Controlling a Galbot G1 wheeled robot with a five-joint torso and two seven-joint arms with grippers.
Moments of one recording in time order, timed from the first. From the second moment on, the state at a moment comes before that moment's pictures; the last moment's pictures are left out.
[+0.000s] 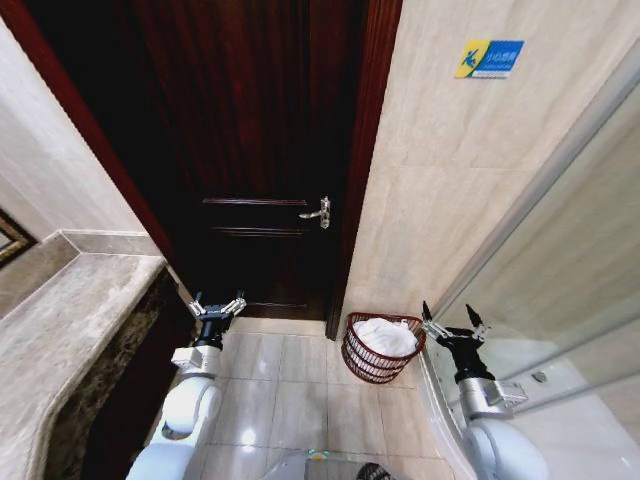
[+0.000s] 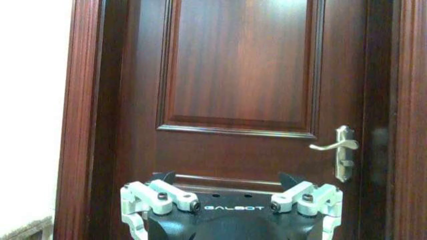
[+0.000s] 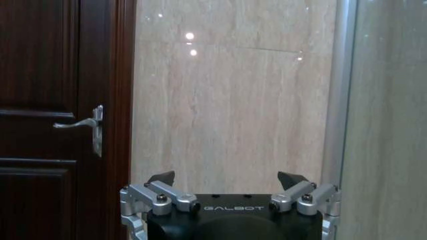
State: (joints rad) left arm 1.50 -1.35 -0.62 -2.03 -0.27 -0.16 -0.08; right arm -1.68 1.47 0.75 2.24 0.16 0.02 -0.04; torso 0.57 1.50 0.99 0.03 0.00
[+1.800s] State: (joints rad) left arm 1.50 -1.36 -0.62 -2.04 -0.27 -0.16 -0.09; right arm -1.71 1.47 0.77 2.20 0.17 0.07 -0.06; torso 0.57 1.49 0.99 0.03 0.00
